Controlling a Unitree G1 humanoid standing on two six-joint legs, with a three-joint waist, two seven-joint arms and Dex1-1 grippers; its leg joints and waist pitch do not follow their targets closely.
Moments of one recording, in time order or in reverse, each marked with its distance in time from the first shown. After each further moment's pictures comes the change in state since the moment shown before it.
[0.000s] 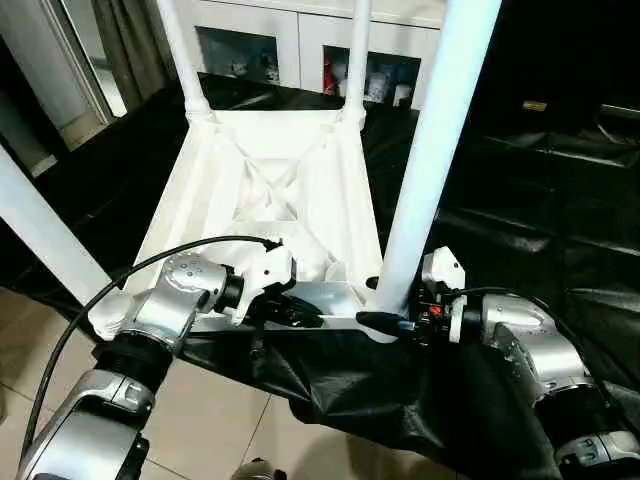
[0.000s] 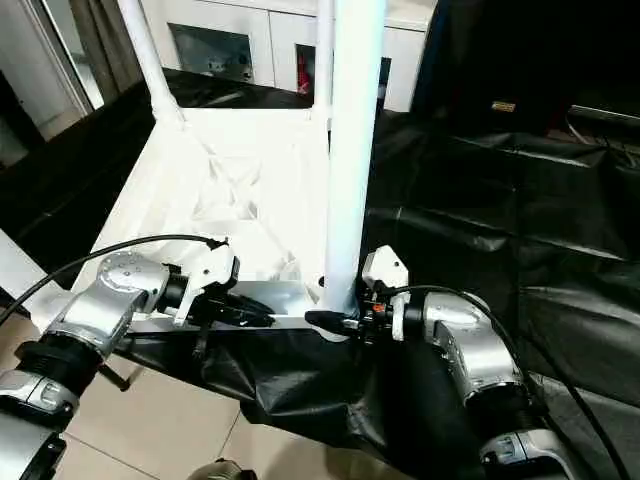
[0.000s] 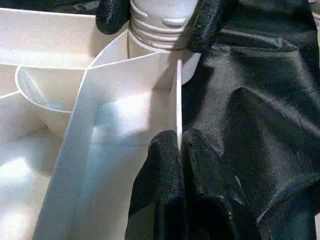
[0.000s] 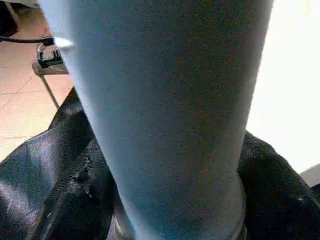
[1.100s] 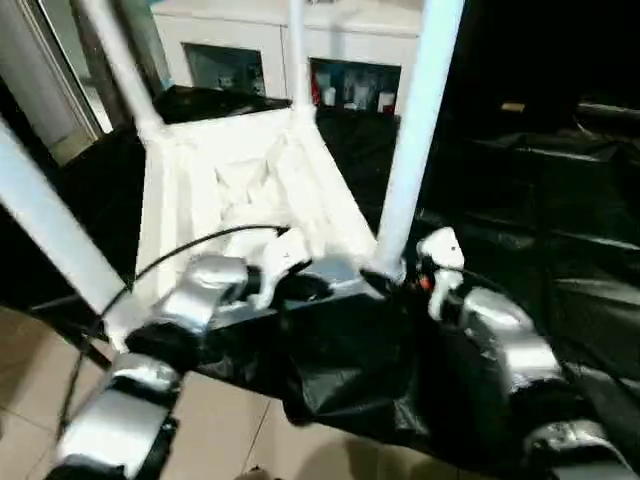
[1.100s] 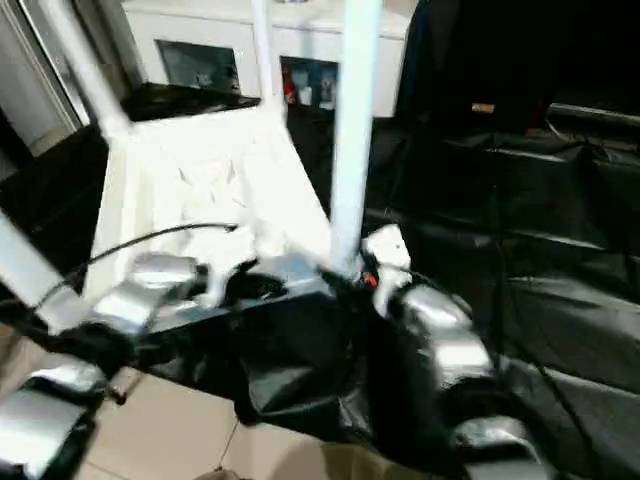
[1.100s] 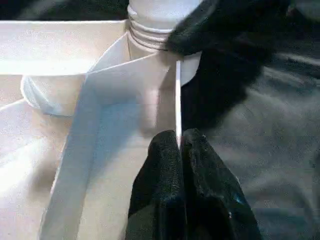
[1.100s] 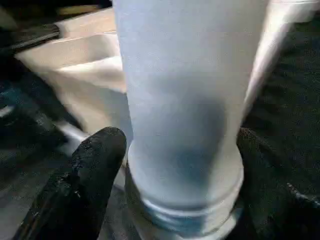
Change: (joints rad) left arm -0.078 -0.087 0.037 0.179 0.040 -0.032 0.199; right arm -0.047 0.100 -0.074 0.127 -0.061 -0.061 -0.287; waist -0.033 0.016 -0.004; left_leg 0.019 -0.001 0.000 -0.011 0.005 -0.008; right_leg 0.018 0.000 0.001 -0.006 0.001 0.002
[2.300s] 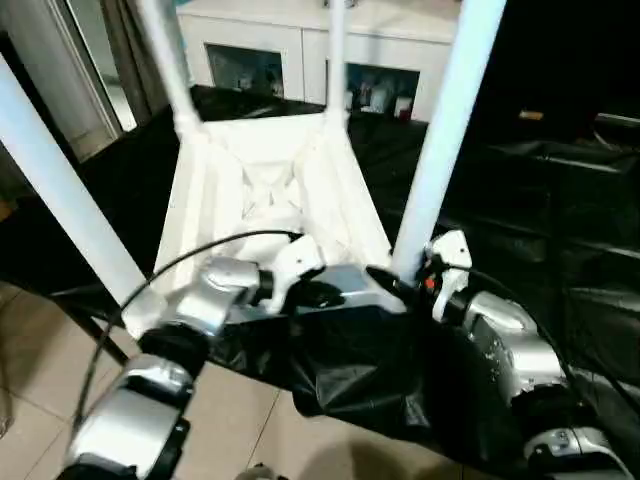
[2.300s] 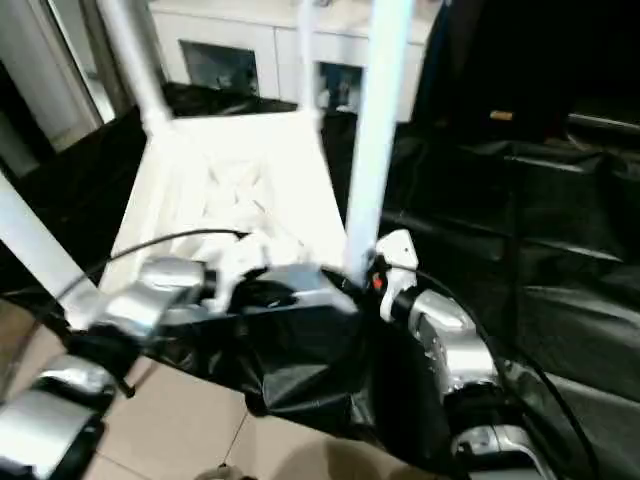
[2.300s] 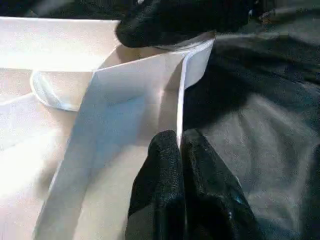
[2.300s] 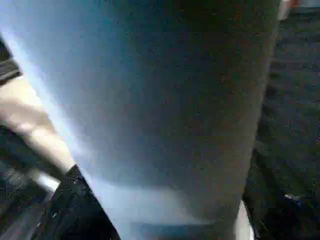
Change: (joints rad) left arm -0.039 -0.117 -0.014 0.063 0.046 0.027 0.168; right arm 0.001 0.105 -0.088 0.007 0.005 0.063 -0.329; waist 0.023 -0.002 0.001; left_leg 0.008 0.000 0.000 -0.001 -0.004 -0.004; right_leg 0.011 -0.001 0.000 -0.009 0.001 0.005
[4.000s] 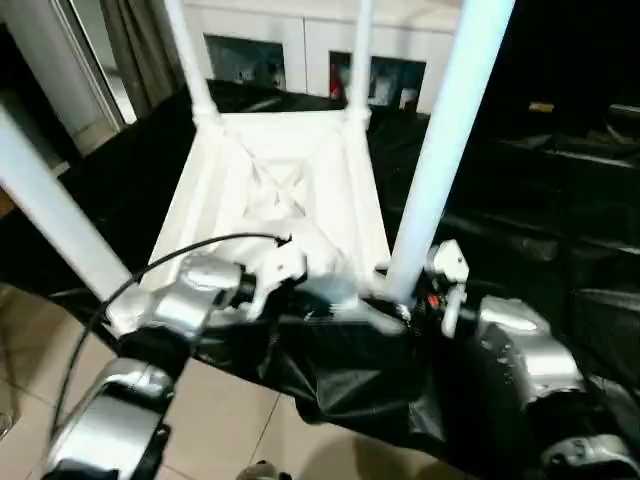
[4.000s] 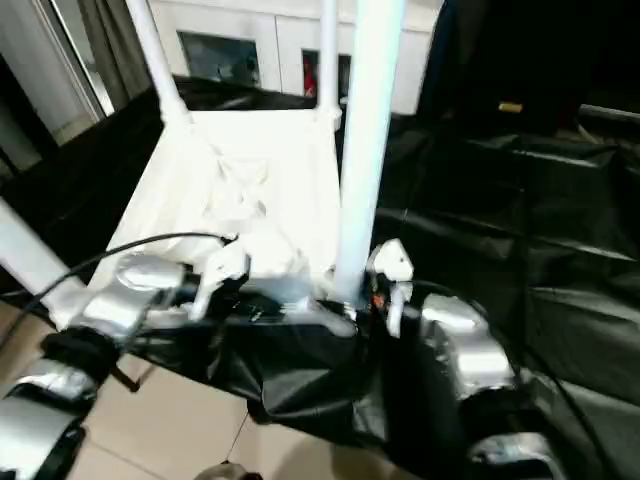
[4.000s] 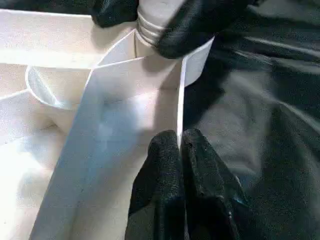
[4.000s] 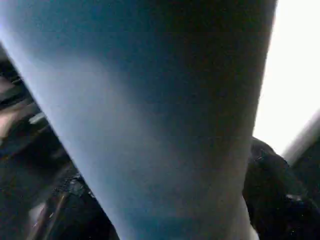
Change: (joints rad) left arm 0.036 0.082 0.000 -0.052 -0.030 -0.052 -0.194; right arm 0.040 -0.101 0.067 -0.067 0.029 0.006 0.331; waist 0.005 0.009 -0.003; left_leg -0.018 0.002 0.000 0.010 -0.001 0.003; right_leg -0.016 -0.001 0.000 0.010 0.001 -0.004
